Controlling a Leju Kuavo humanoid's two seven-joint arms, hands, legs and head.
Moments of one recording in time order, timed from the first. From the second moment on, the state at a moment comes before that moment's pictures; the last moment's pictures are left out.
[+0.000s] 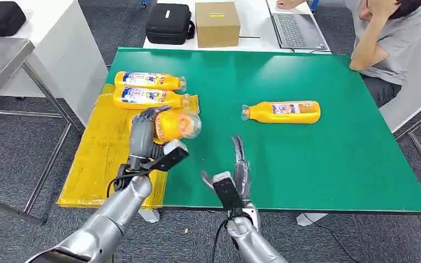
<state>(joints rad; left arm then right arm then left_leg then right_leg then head) -0.61 -0.26 -0.20 -0.59 -0.80 0.69 -0.55 -0.30 0.23 0.55 -0.81 0.09 -0.69 -0.70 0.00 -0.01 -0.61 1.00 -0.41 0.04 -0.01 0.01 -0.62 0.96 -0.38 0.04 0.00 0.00</state>
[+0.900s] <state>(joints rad) -0.68 -0.19 -0.32 -0.45 -1.51 0.68 0.12 -0.26 0.21 0.55 -0.87 0.09 -0.68 -0.70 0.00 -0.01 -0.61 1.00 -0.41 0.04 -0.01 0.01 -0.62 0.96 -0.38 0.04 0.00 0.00</state>
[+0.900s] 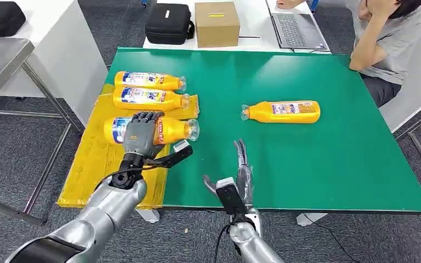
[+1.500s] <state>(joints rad) -0.72 -0.13 -0.48 -0.35 -1.56 0.38 0.26 -0.26 0.20 0.53 -0.86 0.09 -0.67 -0.70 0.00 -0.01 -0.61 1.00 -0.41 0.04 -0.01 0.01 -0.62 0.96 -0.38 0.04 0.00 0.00</state>
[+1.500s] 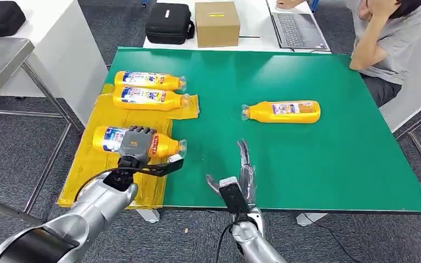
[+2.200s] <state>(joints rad) -0.72 -0.12 -0.49 -0.34 -1.52 0.36 0.21 -0.26 0.19 0.53 -0.85 0.09 -0.67 -0.70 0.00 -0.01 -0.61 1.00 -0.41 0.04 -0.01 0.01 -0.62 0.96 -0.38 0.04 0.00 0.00</state>
